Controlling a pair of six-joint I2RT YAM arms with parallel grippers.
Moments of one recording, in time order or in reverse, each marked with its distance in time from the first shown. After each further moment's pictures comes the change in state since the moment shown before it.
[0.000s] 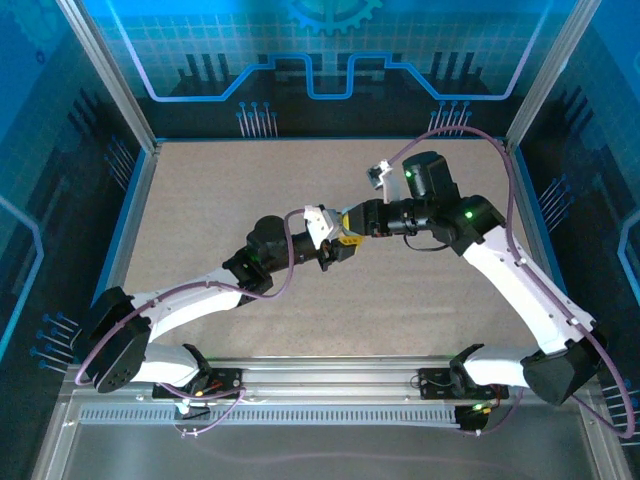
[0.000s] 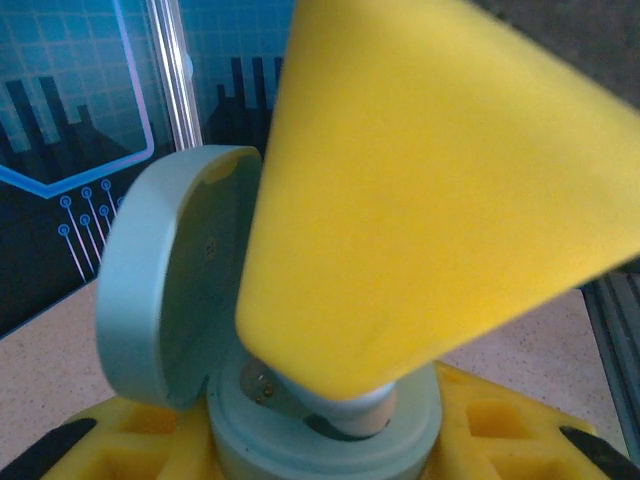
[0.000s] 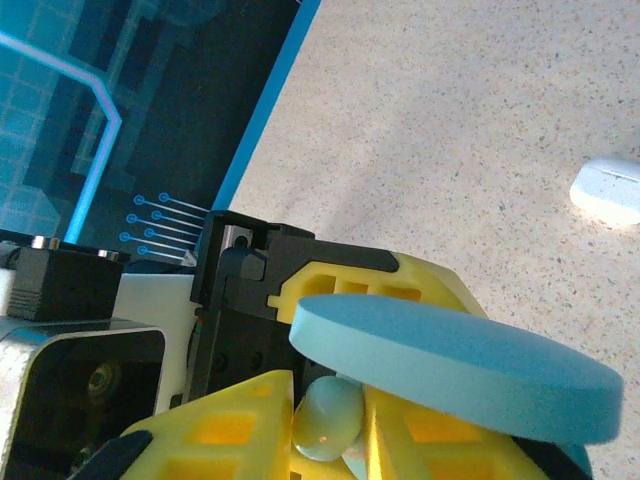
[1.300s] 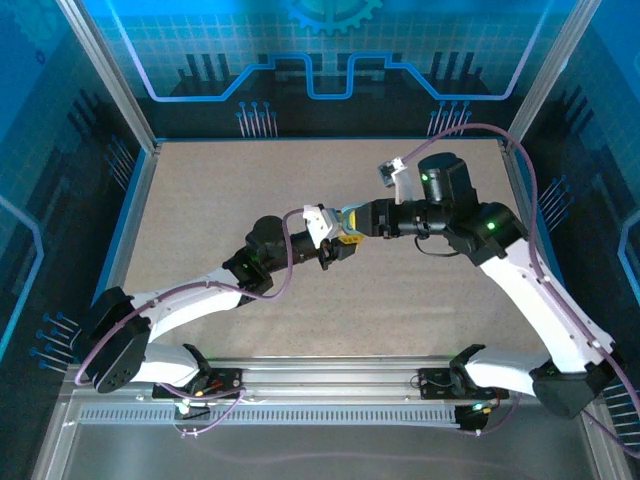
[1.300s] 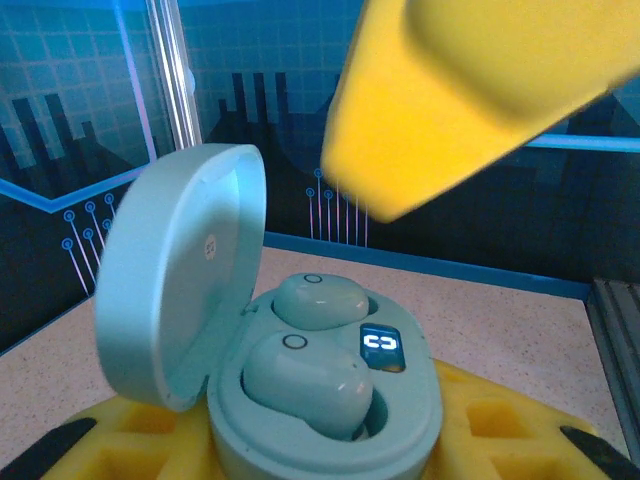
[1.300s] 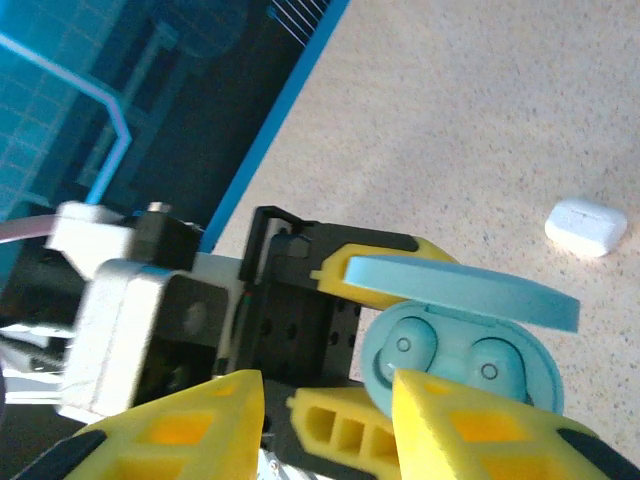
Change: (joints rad) left arm 0.000 0.000 0.000 0.029 -0.002 0.000; right arm 0.015 -0.101 0.036 -0.031 0.075 -0.027
